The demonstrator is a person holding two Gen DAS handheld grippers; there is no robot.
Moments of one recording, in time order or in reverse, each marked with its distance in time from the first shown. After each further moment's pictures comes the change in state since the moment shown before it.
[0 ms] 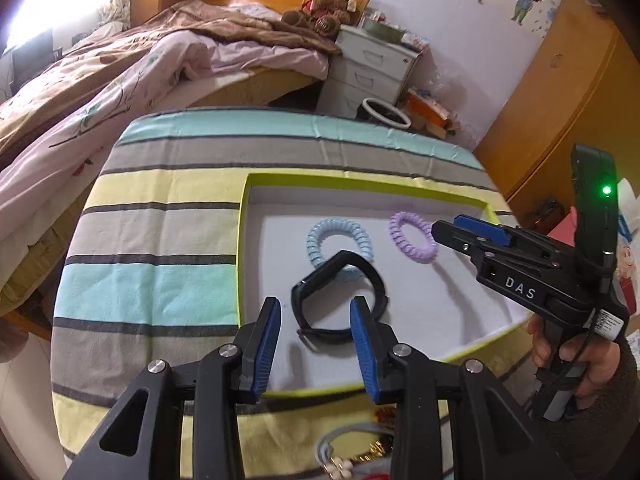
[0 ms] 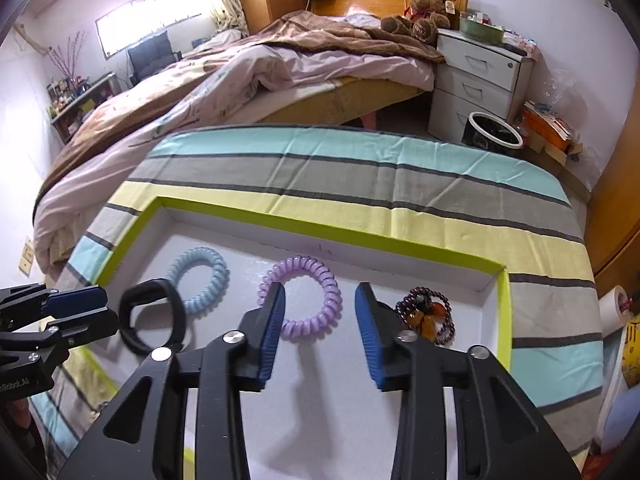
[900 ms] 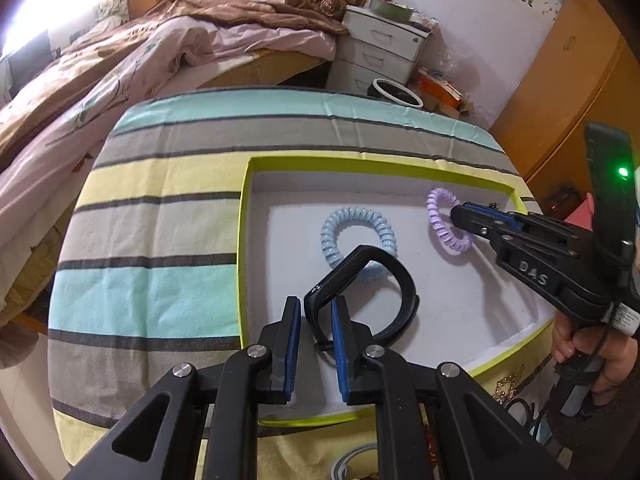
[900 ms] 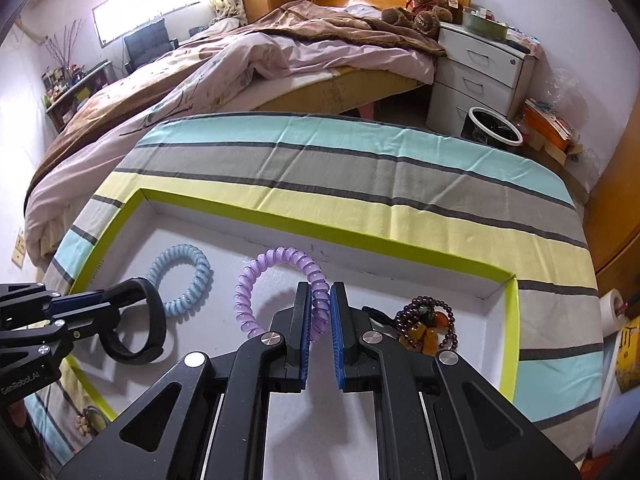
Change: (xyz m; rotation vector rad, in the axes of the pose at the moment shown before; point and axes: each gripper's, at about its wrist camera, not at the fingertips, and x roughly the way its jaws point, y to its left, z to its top) left arm 0.033 0.001 0.010 0.025 0.072 0.058; right arm 0.022 -0.003 0.003 -0.026 0.053 -0.025
